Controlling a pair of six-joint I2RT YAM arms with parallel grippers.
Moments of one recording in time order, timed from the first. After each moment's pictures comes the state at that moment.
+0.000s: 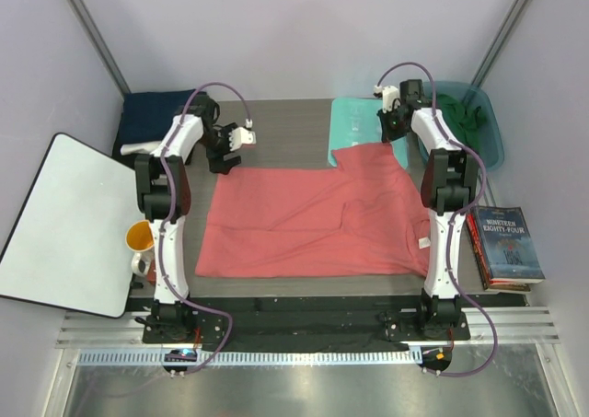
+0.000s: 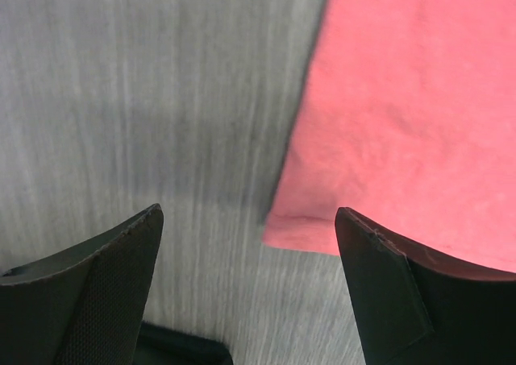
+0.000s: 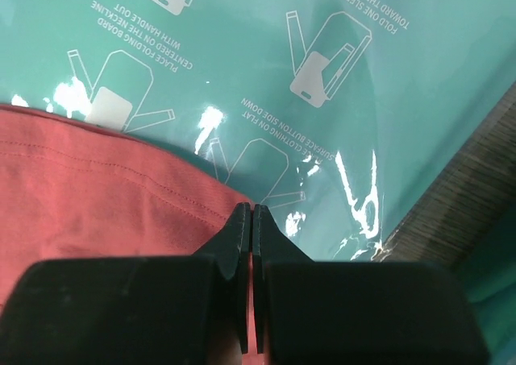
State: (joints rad) left arm -0.08 2.32 2.00 -0.96 0.41 1.33; right arm 0.02 2.40 2.10 -0.66 -0.25 -0.37
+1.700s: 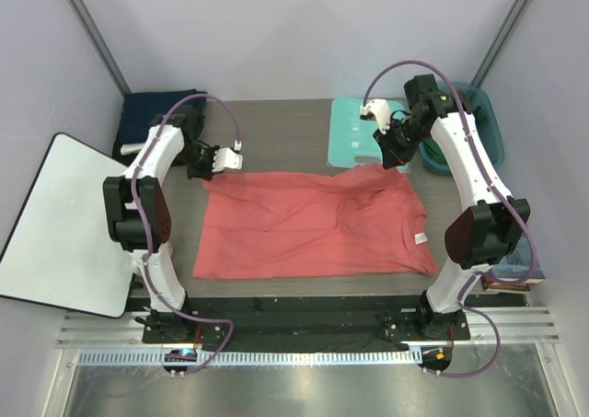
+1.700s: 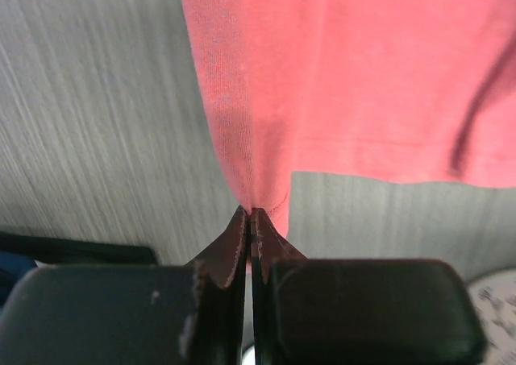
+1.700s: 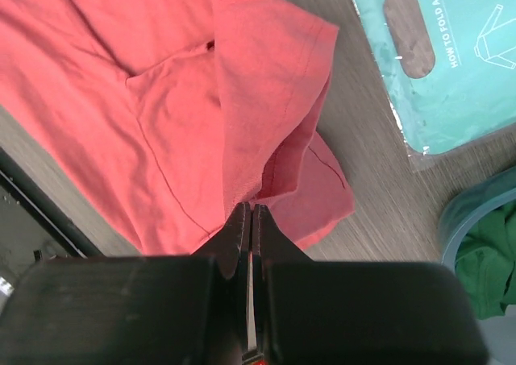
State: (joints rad) left arm -0.04 1.96 1.66 -1.13 0.38 1.59; right arm 0.14 1.77 1.85 -1.29 -0.40 -0.75
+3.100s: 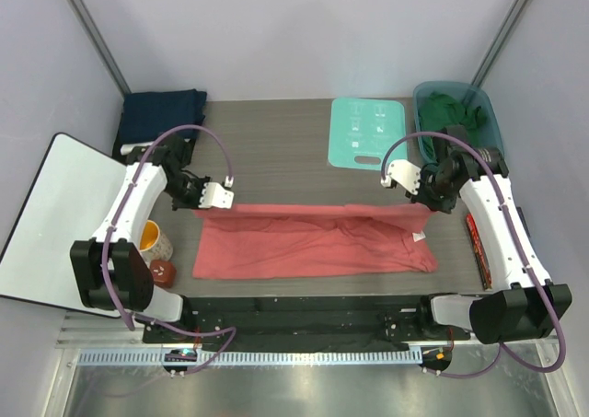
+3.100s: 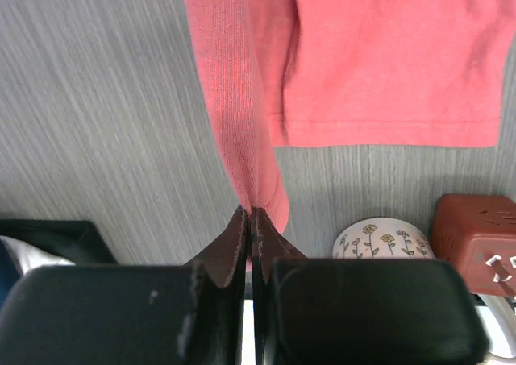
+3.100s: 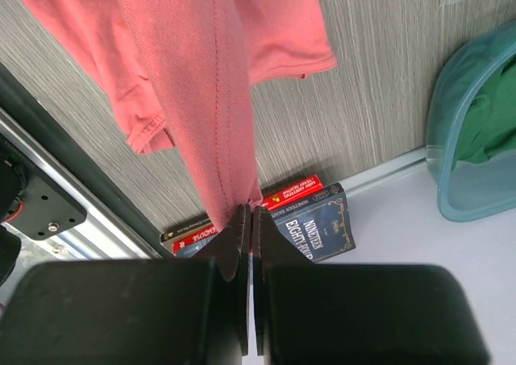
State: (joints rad) left arm -0.04 1.46 1.27 -1.23 0.37 1.71; right arm 0.09 1.26 1.34 -1.34 -0.08 -1.15
